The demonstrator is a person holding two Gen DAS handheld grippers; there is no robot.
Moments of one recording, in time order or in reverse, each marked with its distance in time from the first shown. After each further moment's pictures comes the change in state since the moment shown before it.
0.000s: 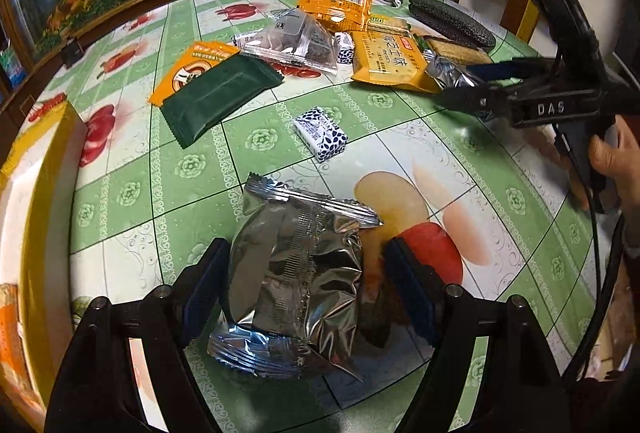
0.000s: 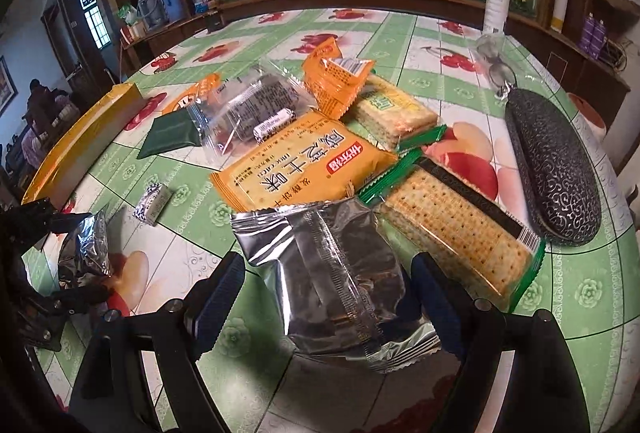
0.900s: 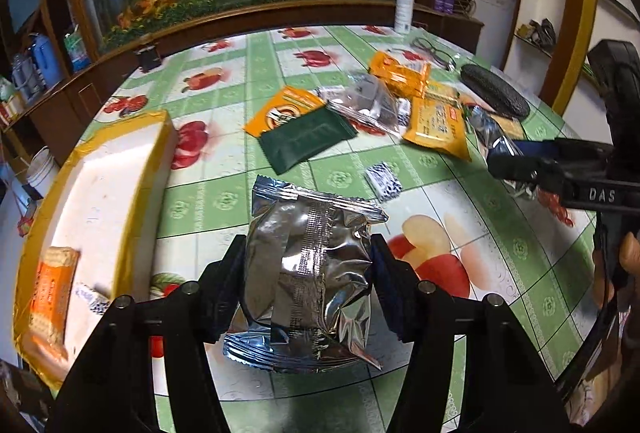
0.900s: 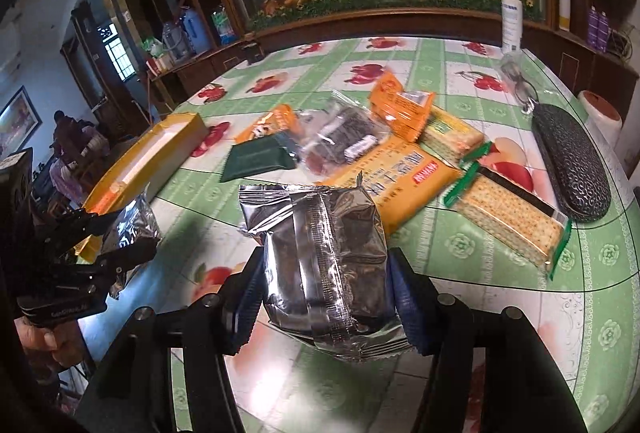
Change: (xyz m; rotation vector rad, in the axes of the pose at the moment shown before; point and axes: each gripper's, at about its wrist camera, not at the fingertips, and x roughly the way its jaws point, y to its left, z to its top) left arm -0.059 0.024 -0.004 -0.159 -0.149 0.166; right arm -0.052 0.054 -0.006 0.050 -0.103 0.127
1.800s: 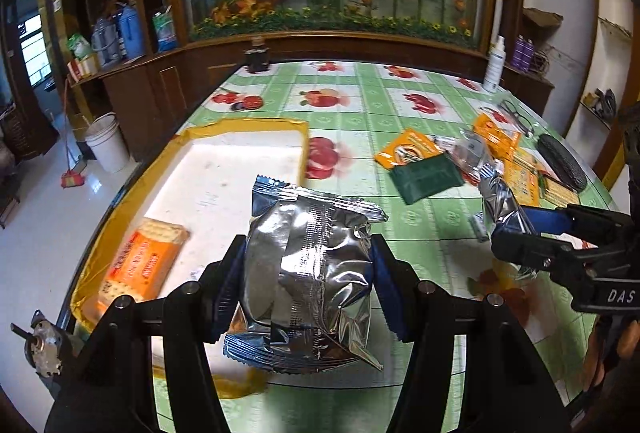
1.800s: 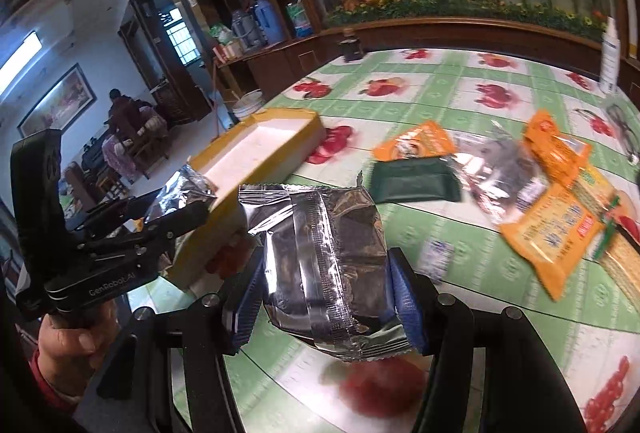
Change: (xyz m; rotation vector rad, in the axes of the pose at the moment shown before) left arm -0.036 0.086 -0.013 -0.228 -0.094 0.200; right arm 0.036 0.118 0.026 -0.113 0.008 0.220
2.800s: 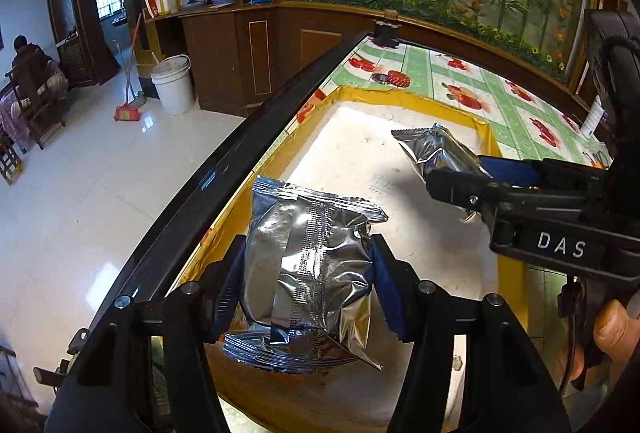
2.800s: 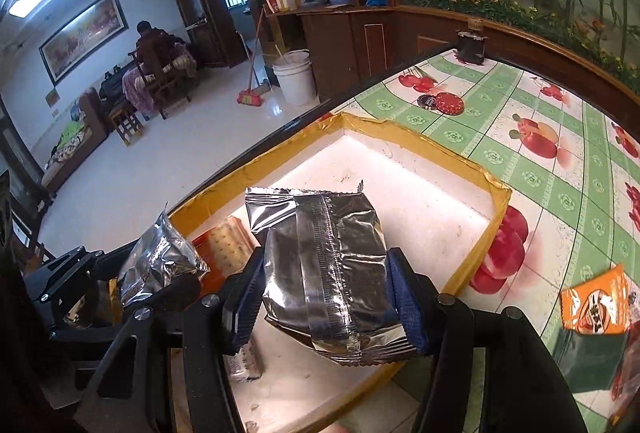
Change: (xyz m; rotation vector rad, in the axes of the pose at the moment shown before) left arm 0.050 0.128 -0.012 -0.233 0.089 0.177; right arm 0.186 0.125 0.090 -0.237 0.129 0.024
